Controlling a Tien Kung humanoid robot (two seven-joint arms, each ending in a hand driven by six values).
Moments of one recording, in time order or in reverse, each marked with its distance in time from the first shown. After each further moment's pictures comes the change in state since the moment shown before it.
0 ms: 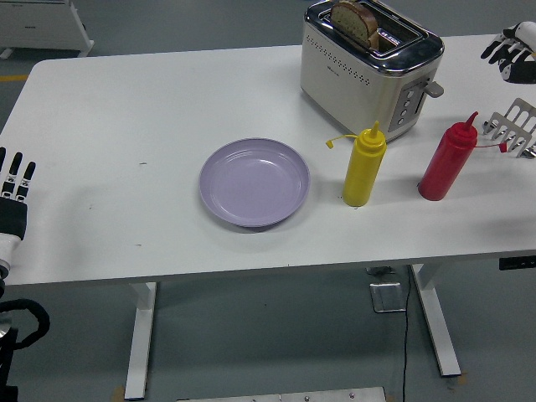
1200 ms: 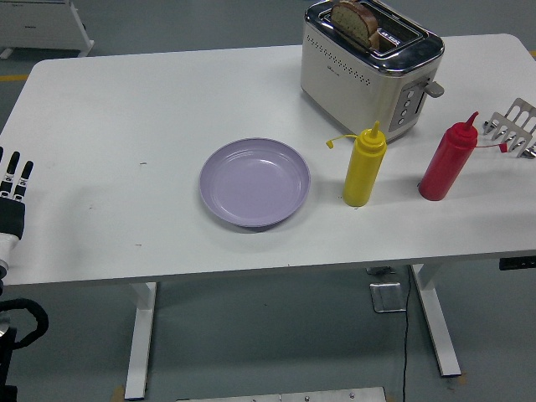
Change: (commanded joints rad) left arm 0.000 -0.001 -0.009 -0.005 -0.001 0.000 0.000; right arm -0.073 -0.011 0.288 0.148 0.906 -0.175 0.060
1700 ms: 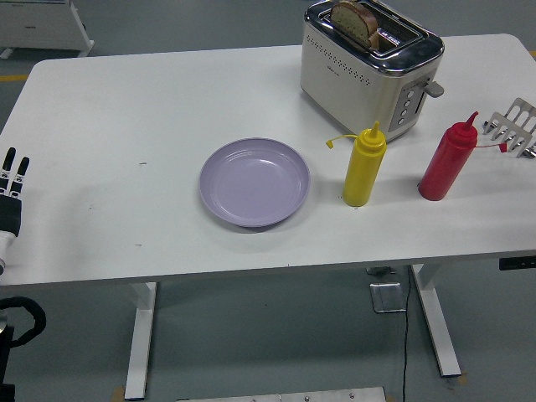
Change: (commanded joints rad) left arm 0.000 0.003 -0.007 -0.015 -0.003 0.000 0.001; right arm -0.137 -0.008 0.217 0.058 0.501 0.015 -0.040
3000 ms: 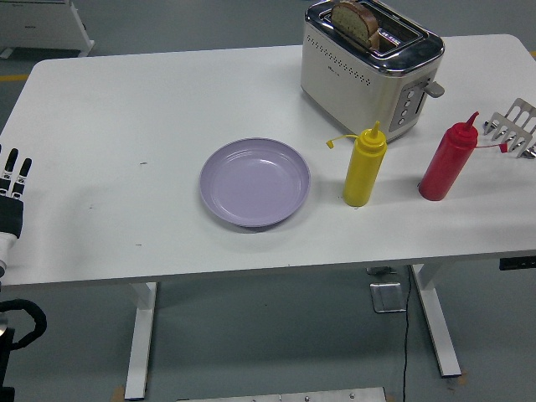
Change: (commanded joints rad) left arm 0.009 0.002 0.007 -0.007 0.000 0.000 0.000; right arm 0.068 0.030 -0.170 0.037 -0.250 -0.042 0.043
